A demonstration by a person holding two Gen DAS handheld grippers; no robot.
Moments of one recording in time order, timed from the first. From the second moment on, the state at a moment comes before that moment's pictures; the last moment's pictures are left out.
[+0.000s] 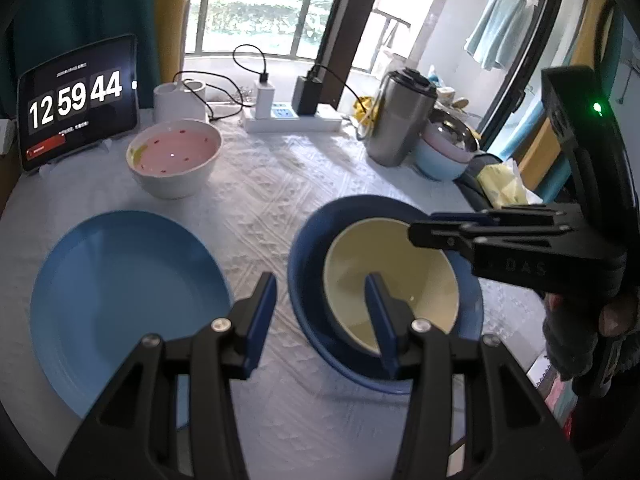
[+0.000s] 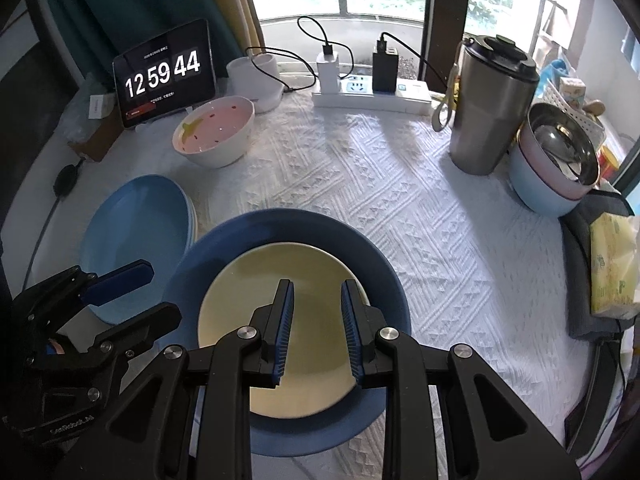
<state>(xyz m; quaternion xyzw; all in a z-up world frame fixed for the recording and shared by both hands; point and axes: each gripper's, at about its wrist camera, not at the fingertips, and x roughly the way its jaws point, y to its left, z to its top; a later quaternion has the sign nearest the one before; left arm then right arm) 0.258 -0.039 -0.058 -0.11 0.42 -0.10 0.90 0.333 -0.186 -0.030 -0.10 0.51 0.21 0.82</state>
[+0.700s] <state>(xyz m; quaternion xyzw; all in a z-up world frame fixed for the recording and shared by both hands) 0.275 0.009 -0.060 -0.14 0.41 -0.07 0.90 0.352 -0.141 -0.025 -0.13 0.51 0.23 0.82</state>
